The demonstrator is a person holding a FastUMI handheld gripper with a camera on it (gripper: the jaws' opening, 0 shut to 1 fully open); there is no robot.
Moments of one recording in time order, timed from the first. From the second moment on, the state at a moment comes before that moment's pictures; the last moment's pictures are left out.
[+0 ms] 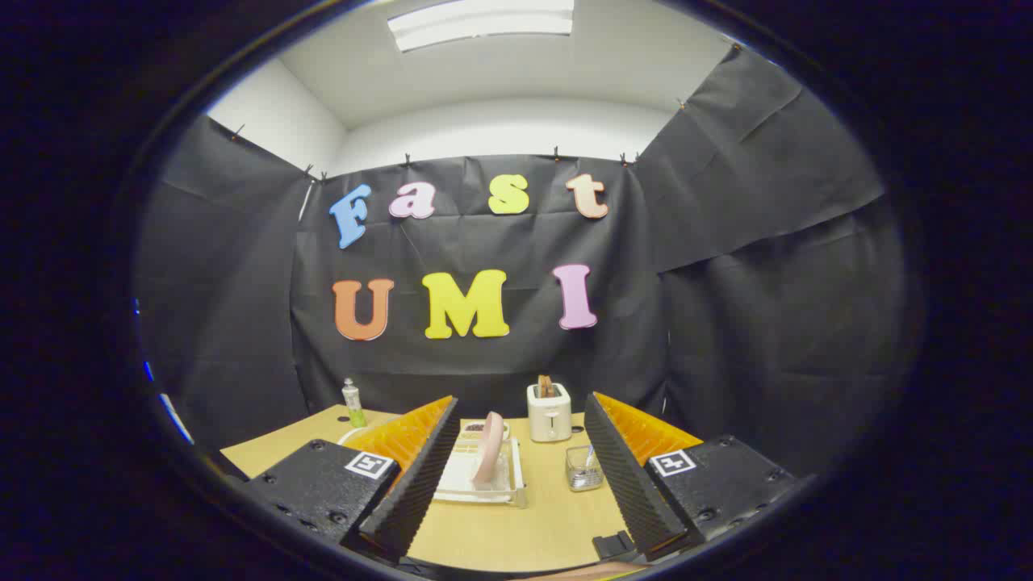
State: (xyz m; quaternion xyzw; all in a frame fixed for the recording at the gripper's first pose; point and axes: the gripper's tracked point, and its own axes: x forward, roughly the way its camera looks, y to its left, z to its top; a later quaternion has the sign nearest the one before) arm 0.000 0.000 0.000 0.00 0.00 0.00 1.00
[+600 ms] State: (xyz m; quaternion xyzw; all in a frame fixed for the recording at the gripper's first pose) arm 0.008 -0.009 -0.007 0.01 0.01 -0.01 1.00
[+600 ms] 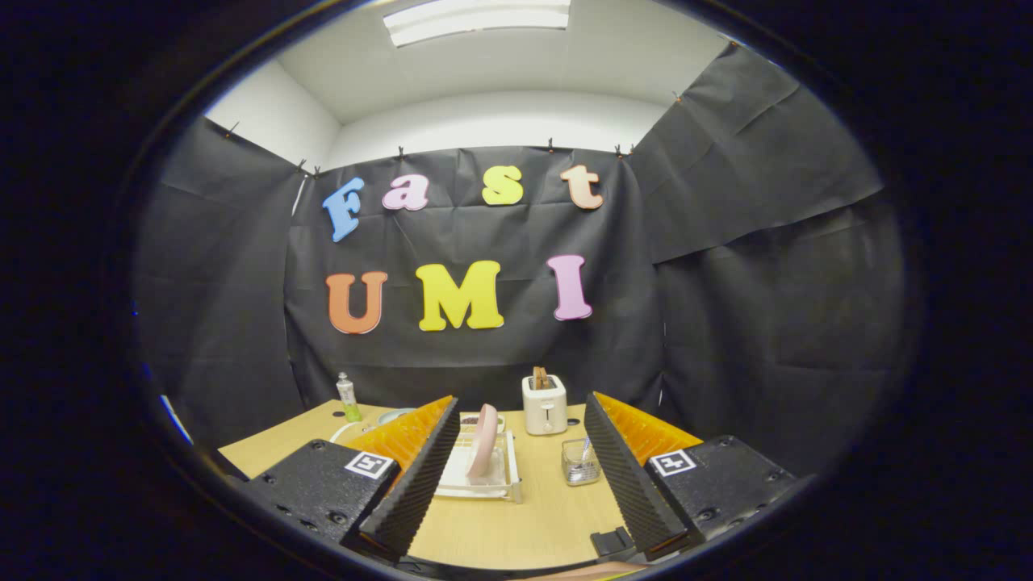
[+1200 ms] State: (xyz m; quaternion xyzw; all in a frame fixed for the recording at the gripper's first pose) arm 0.081 -0.003 -0.012 0.00 0.08 -0.03 1.00
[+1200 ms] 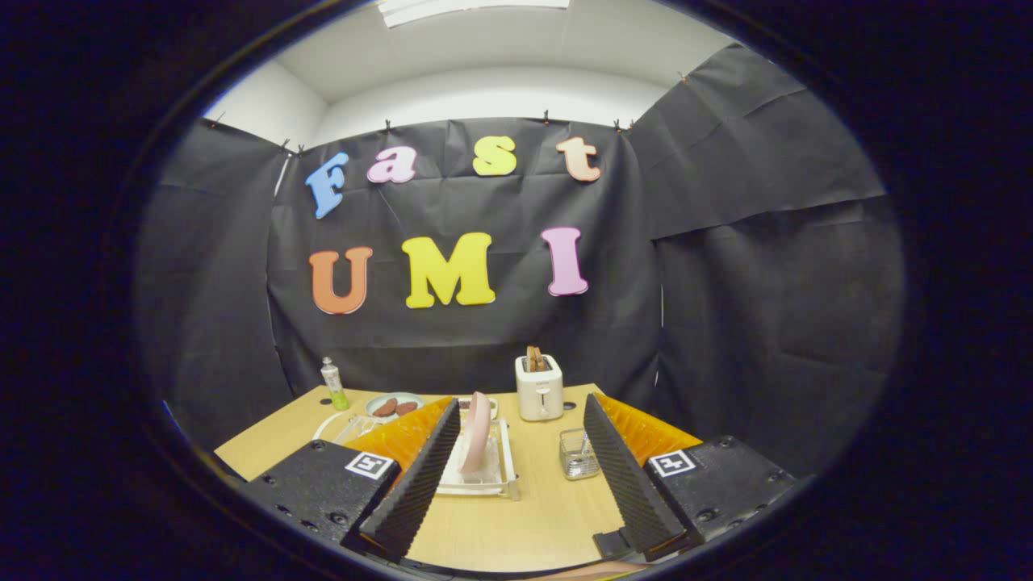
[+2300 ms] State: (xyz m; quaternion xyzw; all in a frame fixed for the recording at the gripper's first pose) arm 0.323 0.046 -0.094 -0.10 0.41 -0.10 0.90
